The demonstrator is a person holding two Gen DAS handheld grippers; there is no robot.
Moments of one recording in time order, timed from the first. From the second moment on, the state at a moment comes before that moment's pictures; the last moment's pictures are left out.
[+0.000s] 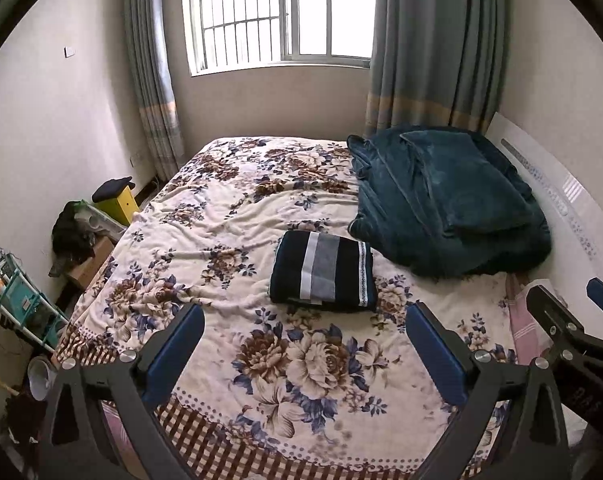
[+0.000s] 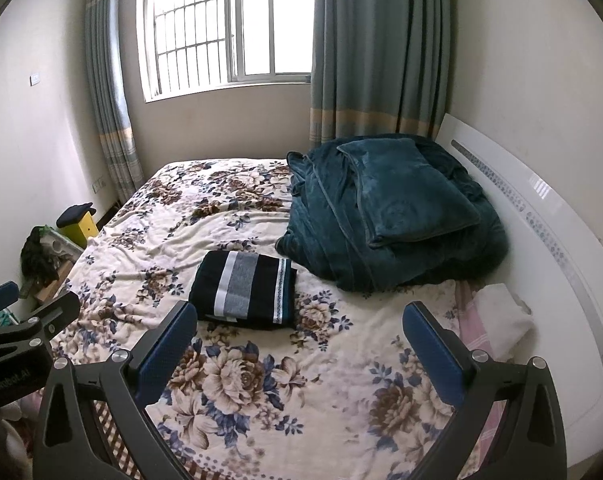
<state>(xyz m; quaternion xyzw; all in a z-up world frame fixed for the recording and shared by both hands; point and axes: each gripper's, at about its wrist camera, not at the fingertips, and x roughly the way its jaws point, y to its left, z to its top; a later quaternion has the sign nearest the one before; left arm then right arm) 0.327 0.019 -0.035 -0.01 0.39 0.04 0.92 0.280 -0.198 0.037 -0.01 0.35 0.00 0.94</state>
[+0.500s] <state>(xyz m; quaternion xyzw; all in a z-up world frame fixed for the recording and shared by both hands) 0.325 0.018 -0.031 0.00 0.38 0.04 0.92 0.271 -0.193 0.038 0.00 0.35 -0.01 0.94</state>
